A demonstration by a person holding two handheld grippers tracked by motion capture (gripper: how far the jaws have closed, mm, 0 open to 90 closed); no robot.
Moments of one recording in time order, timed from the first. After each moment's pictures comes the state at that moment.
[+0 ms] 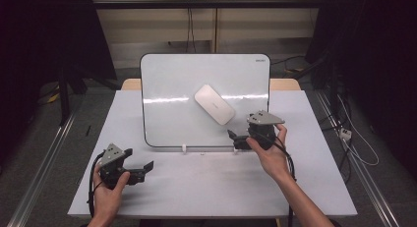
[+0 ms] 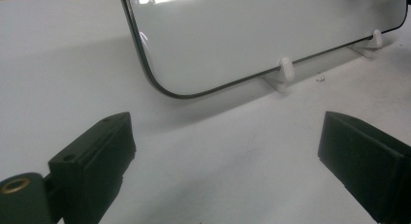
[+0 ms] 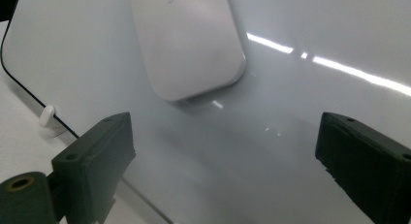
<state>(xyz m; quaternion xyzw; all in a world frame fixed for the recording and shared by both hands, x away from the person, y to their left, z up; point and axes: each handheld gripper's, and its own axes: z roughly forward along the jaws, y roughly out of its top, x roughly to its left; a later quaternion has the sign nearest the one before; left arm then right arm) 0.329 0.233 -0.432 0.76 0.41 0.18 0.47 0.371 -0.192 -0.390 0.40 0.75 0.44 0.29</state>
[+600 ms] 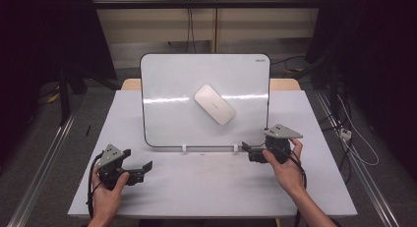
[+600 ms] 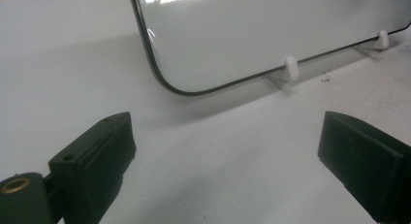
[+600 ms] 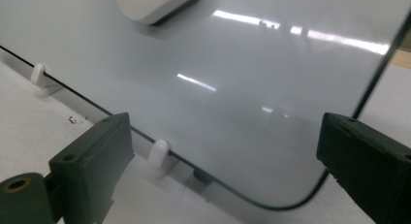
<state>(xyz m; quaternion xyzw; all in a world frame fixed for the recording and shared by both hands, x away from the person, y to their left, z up) 0.328 0.235 -0.433 0.75 0.43 0.18 0.47 0.340 -0.232 -0.416 0.45 0.73 0.43 0.27</state>
